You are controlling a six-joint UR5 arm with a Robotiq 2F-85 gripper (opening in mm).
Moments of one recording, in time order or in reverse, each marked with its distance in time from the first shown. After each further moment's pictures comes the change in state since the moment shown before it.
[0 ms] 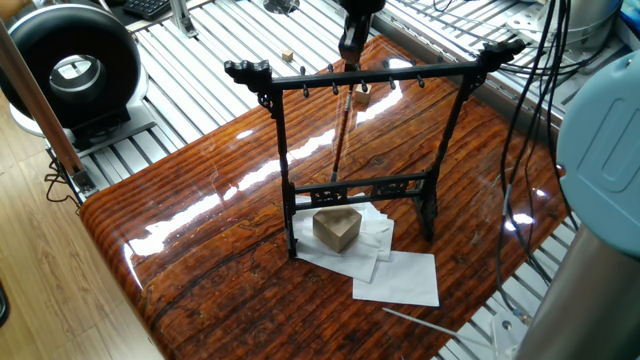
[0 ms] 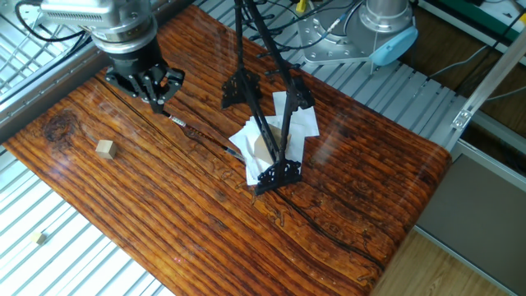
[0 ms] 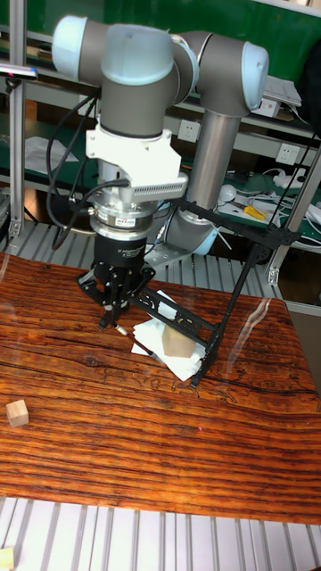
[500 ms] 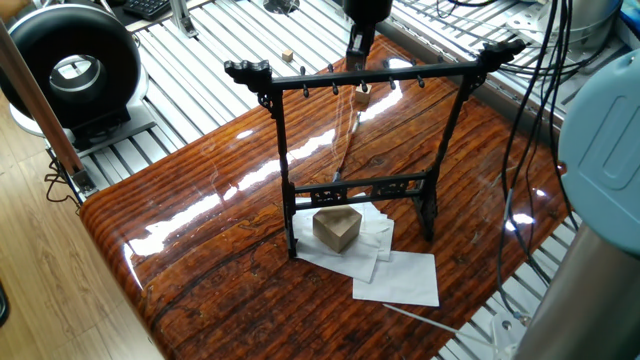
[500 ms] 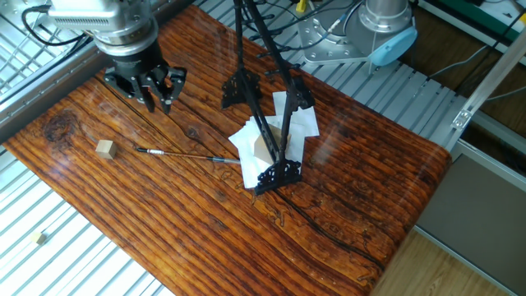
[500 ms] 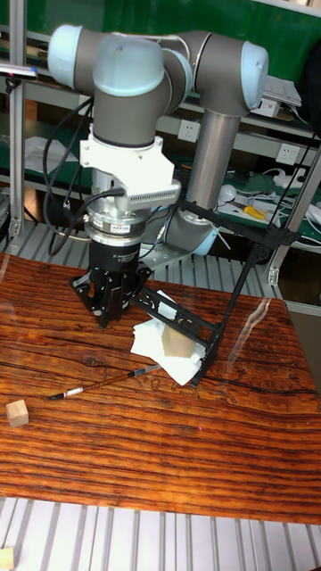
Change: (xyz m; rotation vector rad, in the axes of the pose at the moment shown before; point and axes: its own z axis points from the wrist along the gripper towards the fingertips) arm 0.008 -0.005 0.013 0.000 0.002 -0.057
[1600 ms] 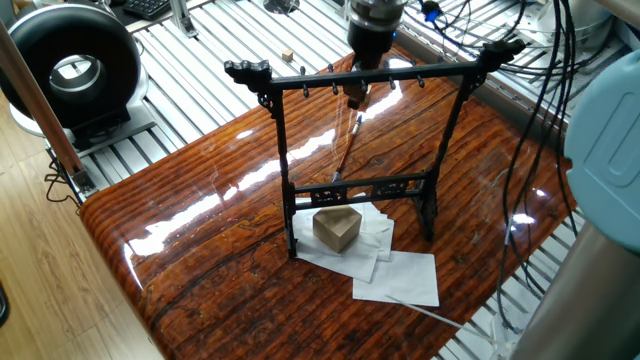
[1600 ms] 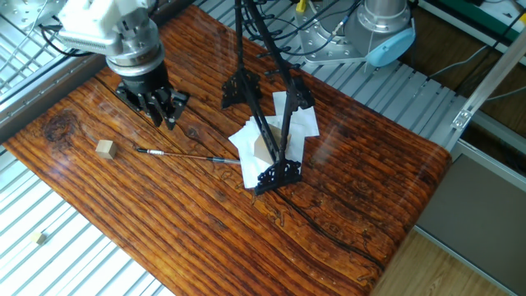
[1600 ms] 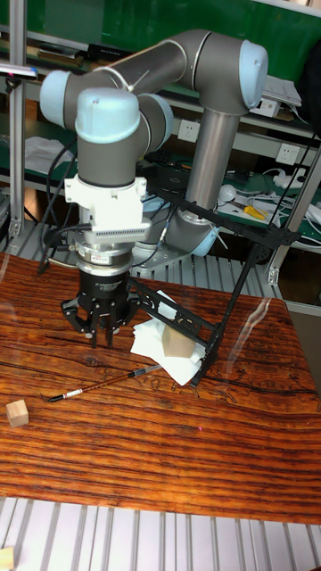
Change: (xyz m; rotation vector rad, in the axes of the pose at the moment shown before) arm 0.016 -0.014 0.062 0.018 -0.028 0.256
